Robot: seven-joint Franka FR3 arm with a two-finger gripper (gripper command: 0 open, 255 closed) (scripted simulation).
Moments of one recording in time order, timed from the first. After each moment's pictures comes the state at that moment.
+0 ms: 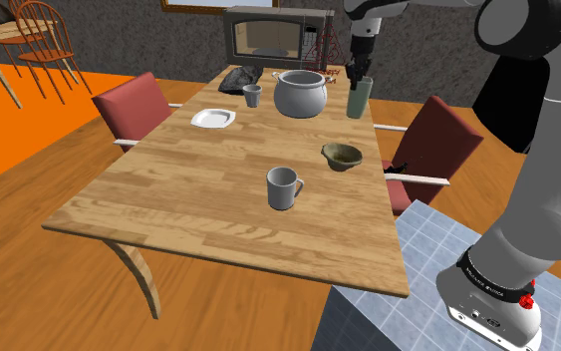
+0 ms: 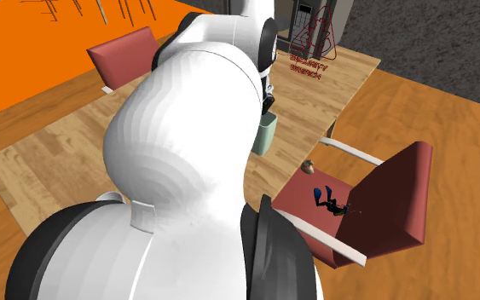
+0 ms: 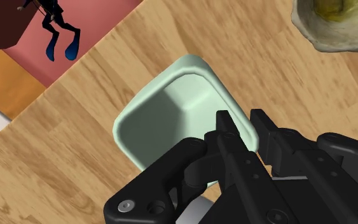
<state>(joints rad) -0.15 0.34 -0.27 -1.47 0.06 1.75 -0.44</state>
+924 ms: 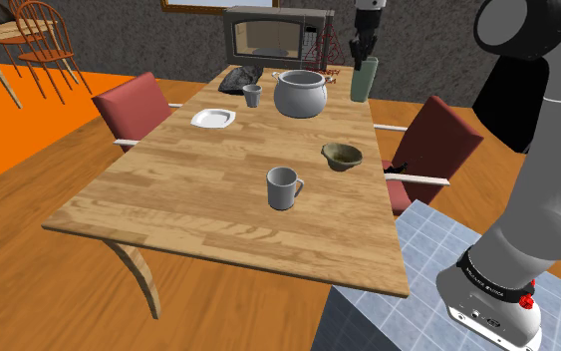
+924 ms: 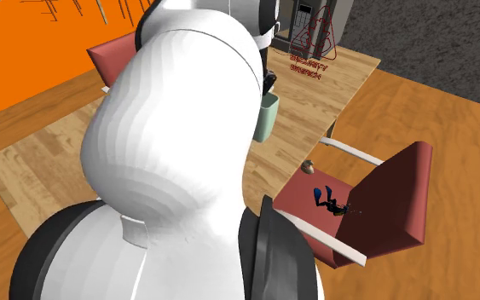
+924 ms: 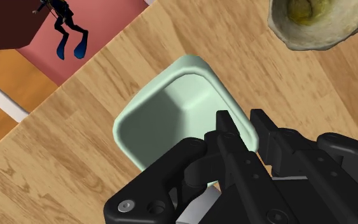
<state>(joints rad) -0.15 0.34 -0.27 -1.28 0.06 1.57 -0.44</state>
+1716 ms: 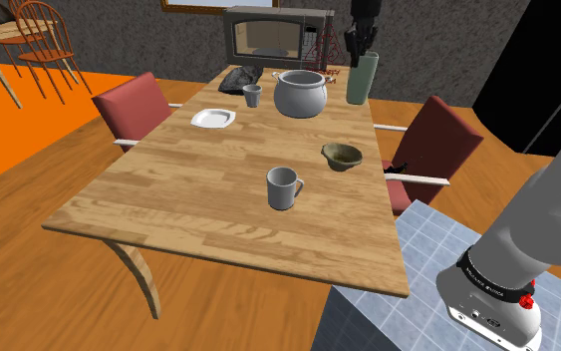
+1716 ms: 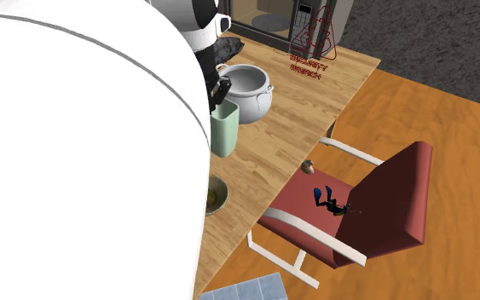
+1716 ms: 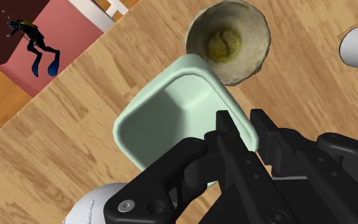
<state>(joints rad) 0.00 0.00 -0.19 -1.60 -0.01 1.56 -0.22</state>
